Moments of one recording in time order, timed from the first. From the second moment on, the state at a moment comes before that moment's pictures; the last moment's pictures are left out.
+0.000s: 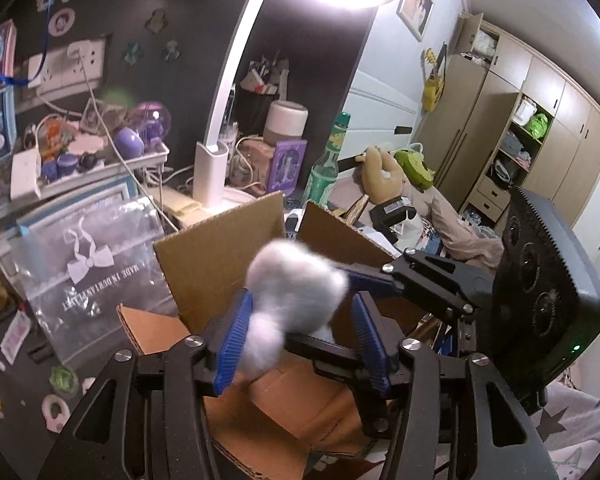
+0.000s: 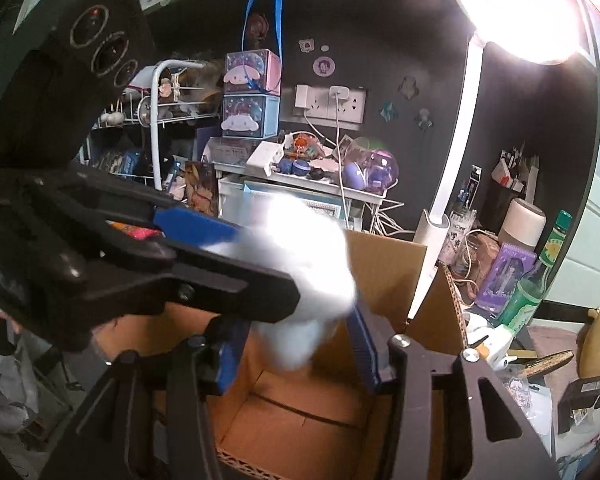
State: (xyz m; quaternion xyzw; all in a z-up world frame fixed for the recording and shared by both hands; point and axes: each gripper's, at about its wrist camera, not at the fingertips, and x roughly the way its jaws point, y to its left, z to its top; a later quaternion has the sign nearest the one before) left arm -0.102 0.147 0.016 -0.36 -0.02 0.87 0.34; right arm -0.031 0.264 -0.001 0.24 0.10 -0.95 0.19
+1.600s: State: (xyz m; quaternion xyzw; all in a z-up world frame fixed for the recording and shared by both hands) left arm -0.008 -0.036 0.008 -0.28 -0.07 0.94 0.19; right arm 0.010 0.119 -0.001 0.24 0.16 -0.90 0.32
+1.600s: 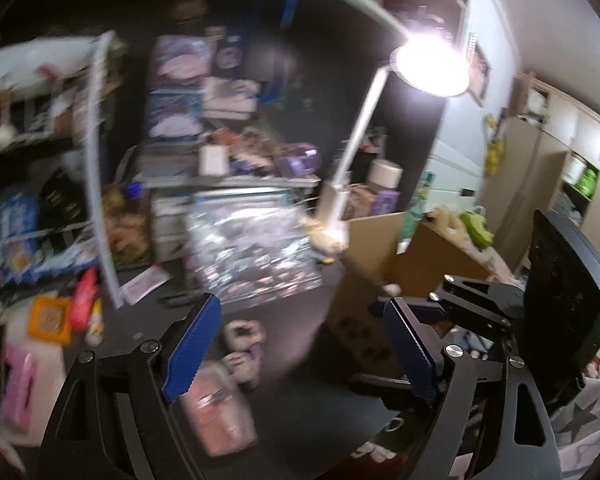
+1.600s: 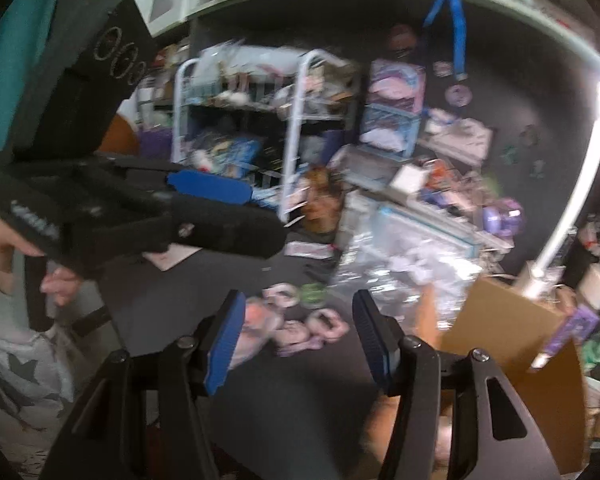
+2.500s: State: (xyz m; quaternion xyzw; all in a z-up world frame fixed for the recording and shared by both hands) left arm -0.003 -0.111 -0.118 -0.38 -0.16 0.91 0.11; right arm -0.043 0.032 -0.157 0.37 0.12 -0.86 0.32
